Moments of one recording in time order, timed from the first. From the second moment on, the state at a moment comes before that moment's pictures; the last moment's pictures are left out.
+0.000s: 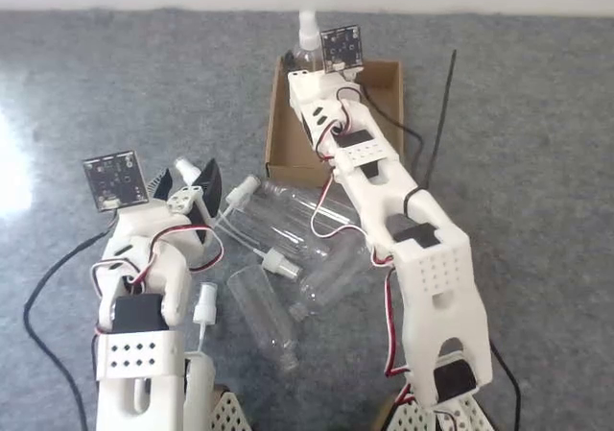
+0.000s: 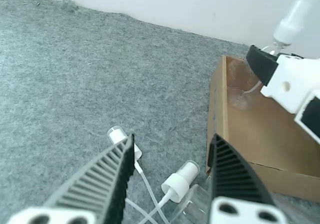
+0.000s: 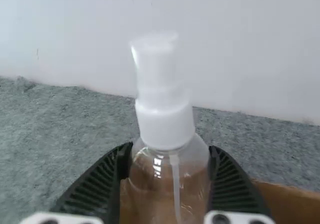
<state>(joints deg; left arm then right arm) -10.0 -69.2 76.8 34.9 15.0 -23.6 45.1 -13.2 -10.0 -6.5</state>
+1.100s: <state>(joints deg) -10.1 -69.2 76.8 34.9 15.0 -24.6 51.3 -19.4 -5.3 -6.5</state>
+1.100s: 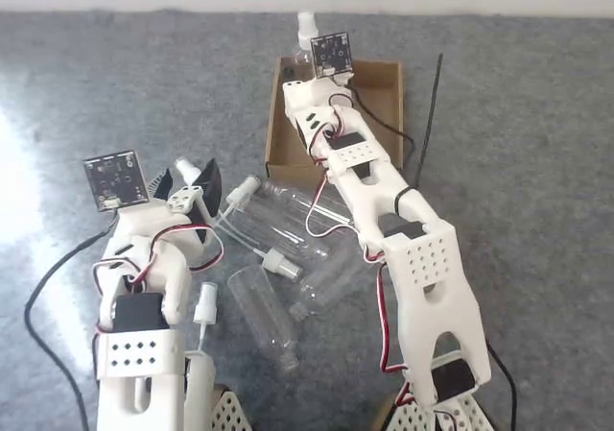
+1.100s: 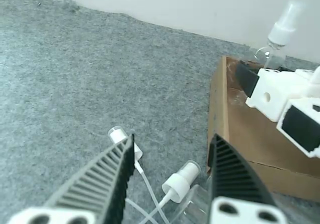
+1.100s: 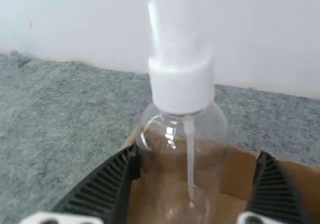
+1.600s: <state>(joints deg) -9.9 -69.2 76.8 34.9 15.0 -24.7 46.8 -19.4 7.3 -6.5</state>
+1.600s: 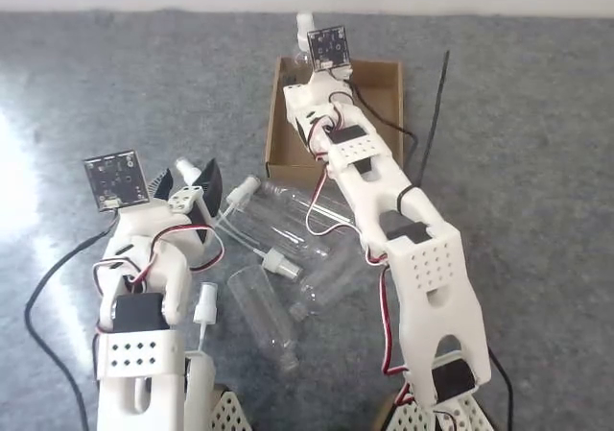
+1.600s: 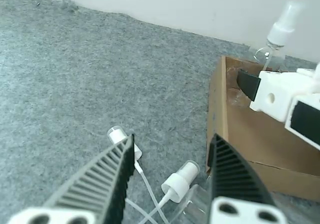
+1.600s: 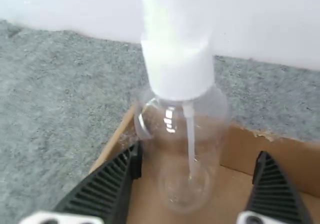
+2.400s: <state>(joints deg) -13.3 -69.2 76.8 34.9 15.4 -25.9 20.7 6.9 8.4 -6.5</state>
